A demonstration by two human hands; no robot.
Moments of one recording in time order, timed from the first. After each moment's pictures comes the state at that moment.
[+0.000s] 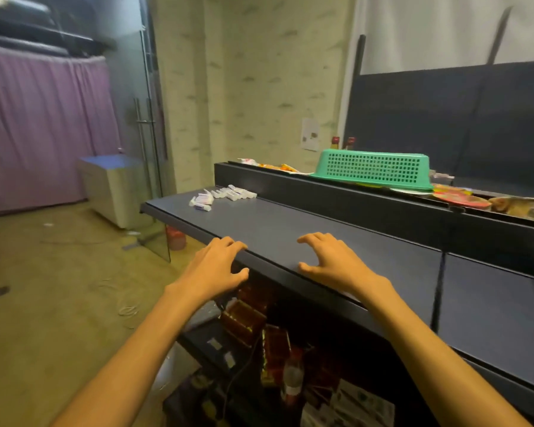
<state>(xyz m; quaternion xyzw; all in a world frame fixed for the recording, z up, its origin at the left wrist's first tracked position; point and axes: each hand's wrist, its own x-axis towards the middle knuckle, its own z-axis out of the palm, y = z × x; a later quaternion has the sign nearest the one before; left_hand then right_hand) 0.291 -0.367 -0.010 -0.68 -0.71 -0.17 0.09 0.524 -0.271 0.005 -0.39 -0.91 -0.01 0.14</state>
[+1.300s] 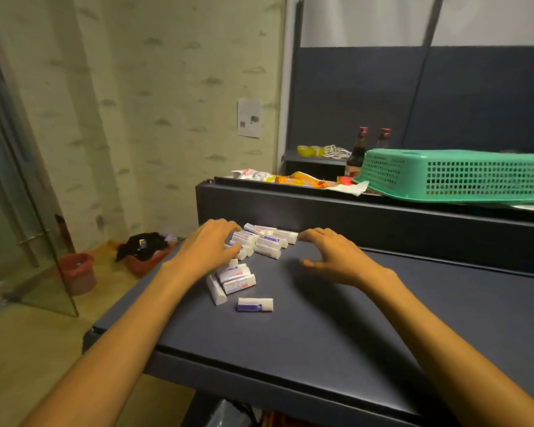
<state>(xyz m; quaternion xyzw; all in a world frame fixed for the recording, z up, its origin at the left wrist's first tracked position) -0.072 0.067 0.002 -0.79 -0.58 -0.20 0.00 0.185 0.029 0.009 -0.57 -0.81 -0.01 0.13</state>
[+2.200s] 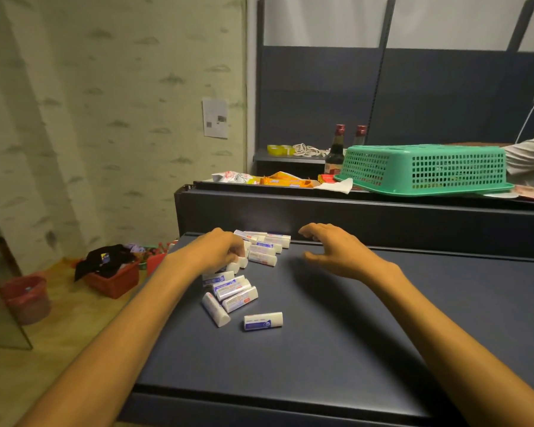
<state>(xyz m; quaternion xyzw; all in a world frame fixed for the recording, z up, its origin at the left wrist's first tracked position) -0.072 0.134 -0.005 -0.88 -0.47 -0.07 -0.08 0.181 0.045 0.011 -0.63 -0.76 0.00 0.16</state>
